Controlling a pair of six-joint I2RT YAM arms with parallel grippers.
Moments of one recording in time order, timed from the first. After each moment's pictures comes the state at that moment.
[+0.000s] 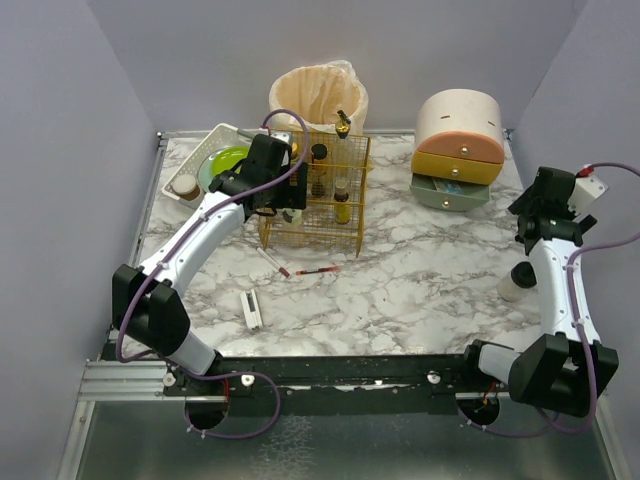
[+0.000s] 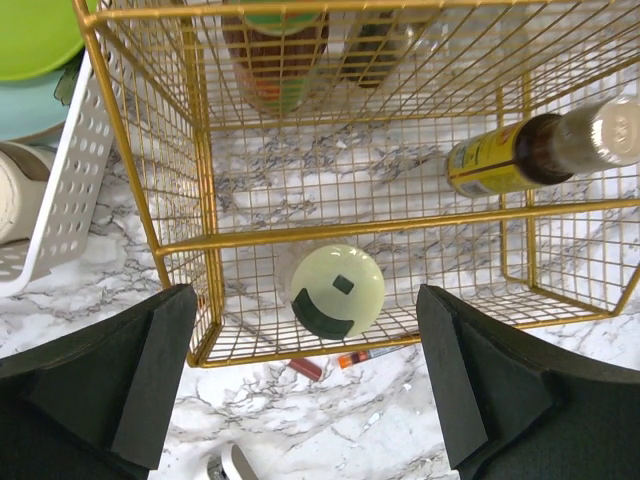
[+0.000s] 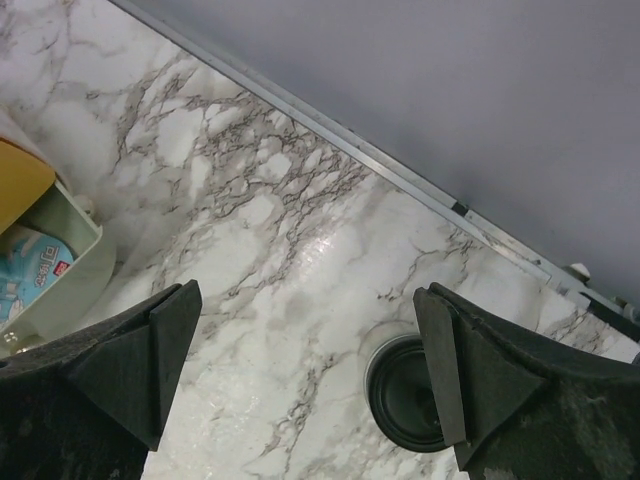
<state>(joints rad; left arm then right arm) -0.47 1.54 1.40 -0.65 -0.12 -0.29 -0.26 1.16 1.03 -0.53 0.56 0.43</state>
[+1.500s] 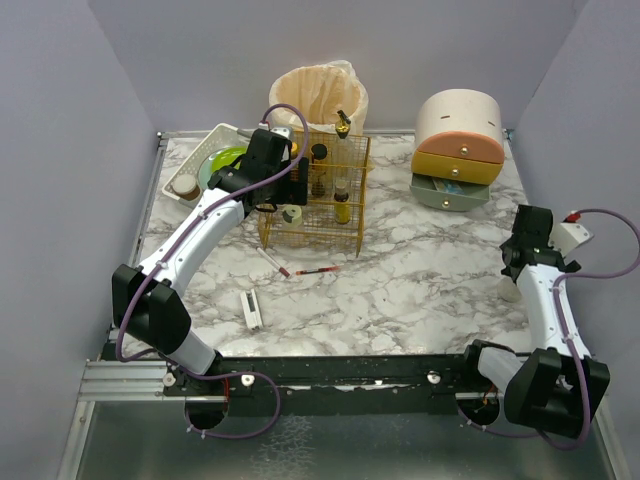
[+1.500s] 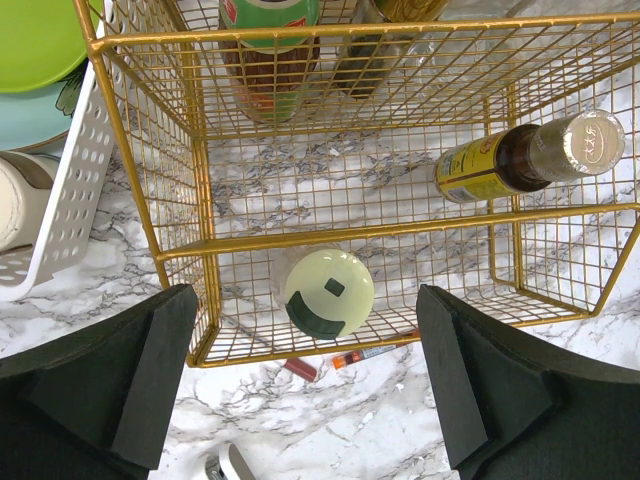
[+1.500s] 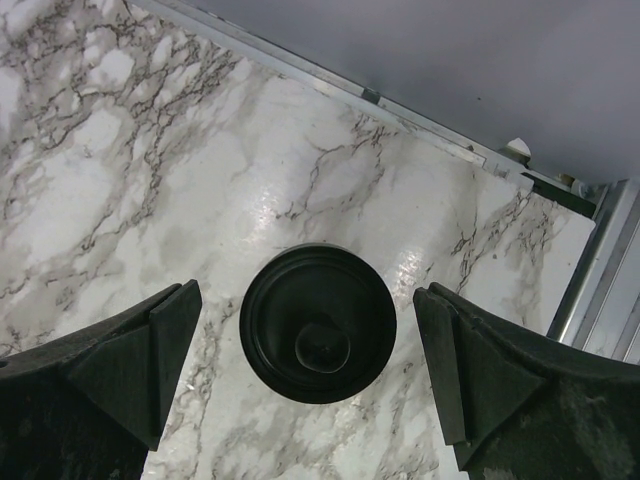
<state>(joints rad) -0.47 1.55 1.47 -0.68 -0.11 -0.29 -0.26 1.05 0.75 -0.59 0.67 0.62</state>
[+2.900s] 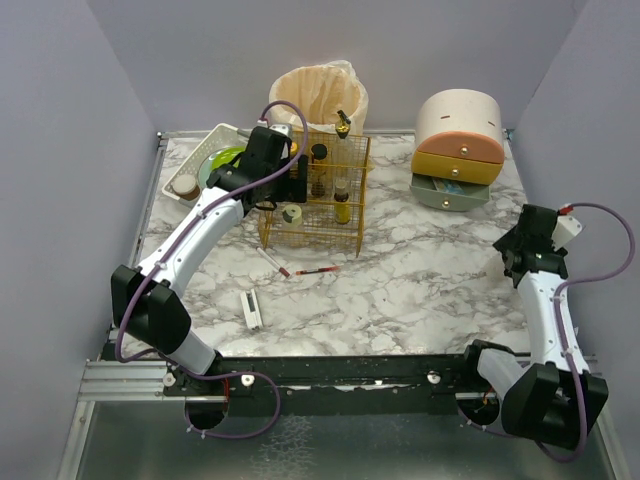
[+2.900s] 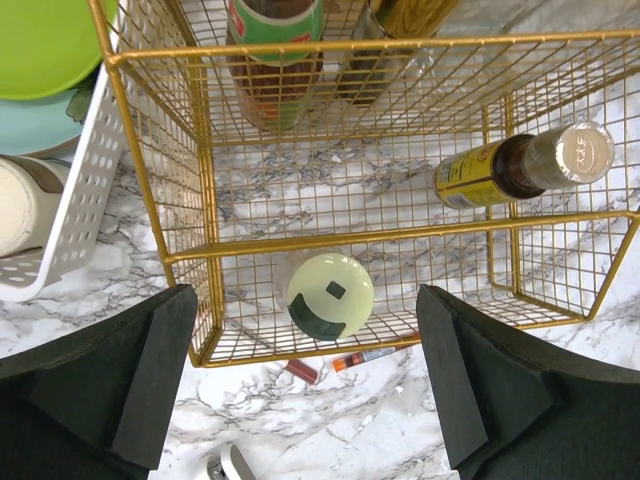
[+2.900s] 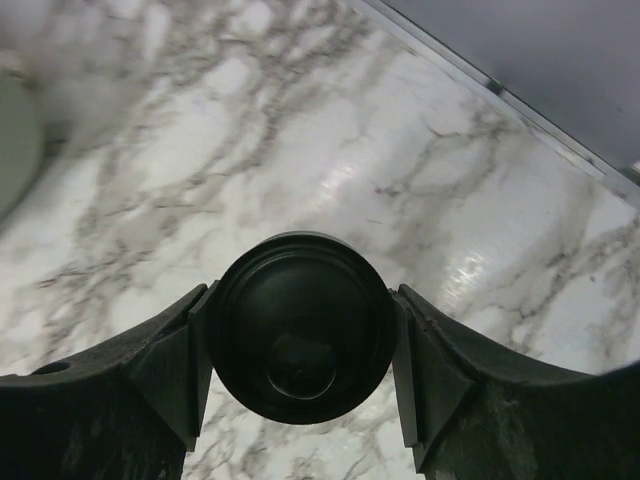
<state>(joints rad) -0.47 1.55 1.49 -0.69 -0.12 -0.29 -0.26 1.01 0.72 -0.54 0.47 0.54</state>
